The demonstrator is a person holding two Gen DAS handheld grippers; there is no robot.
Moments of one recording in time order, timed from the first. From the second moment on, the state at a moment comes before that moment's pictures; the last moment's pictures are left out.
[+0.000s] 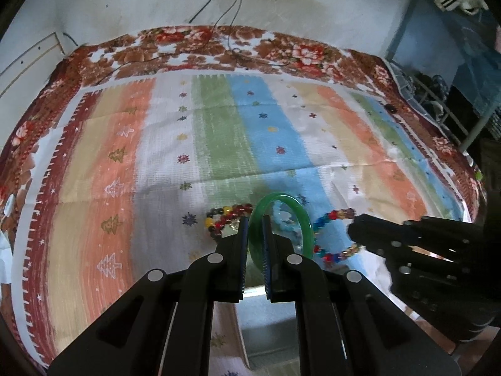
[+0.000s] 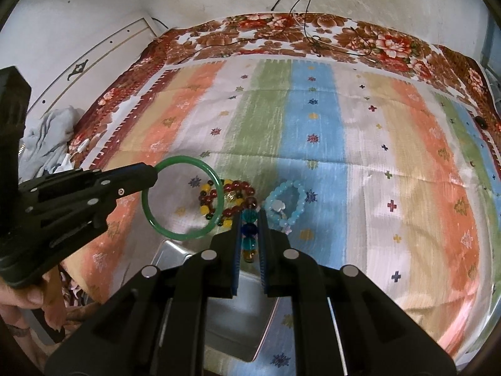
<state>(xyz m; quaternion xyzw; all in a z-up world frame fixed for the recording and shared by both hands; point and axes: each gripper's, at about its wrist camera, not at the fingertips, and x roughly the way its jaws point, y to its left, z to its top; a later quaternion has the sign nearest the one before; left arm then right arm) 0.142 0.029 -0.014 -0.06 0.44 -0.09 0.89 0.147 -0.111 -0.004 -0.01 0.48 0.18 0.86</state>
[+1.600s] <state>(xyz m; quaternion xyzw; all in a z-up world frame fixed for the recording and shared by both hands) 0.079 0.018 -0.045 -0.05 0.48 -0.08 0.87 0.081 -0.120 -0.025 0.00 0.51 0.19 0.84</state>
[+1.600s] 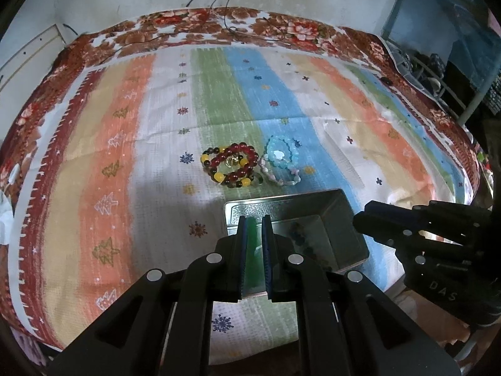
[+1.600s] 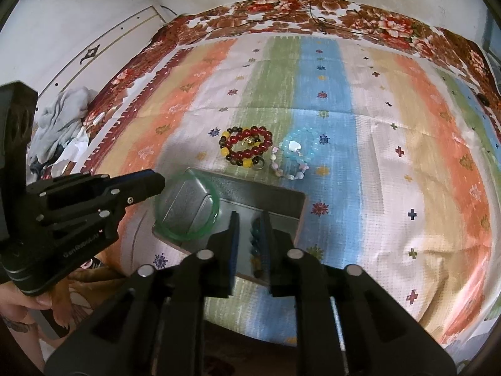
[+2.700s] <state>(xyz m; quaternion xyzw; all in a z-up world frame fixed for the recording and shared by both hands) 0.138 0.048 -0.063 -0.05 0.51 -0.05 0.86 0.145 -0.145 -0.037 0.03 0.53 0.16 0.83</state>
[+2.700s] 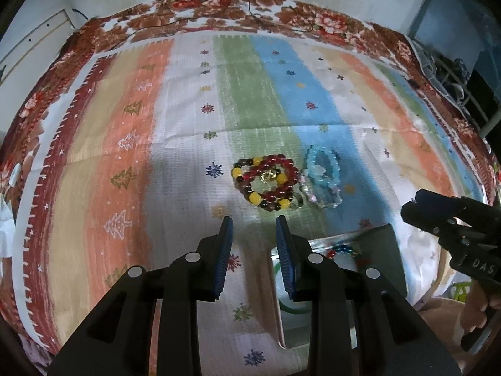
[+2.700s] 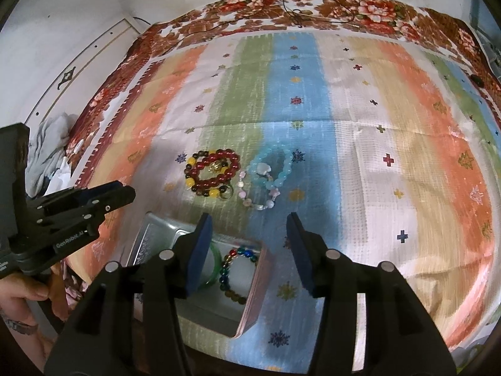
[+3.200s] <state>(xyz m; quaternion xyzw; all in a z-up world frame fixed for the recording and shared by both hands) 0.177 0.050 -0.087 -0.03 0.54 -0.03 0.84 0.187 -0.143 -0.064 0.03 0.56 0.15 0.81</state>
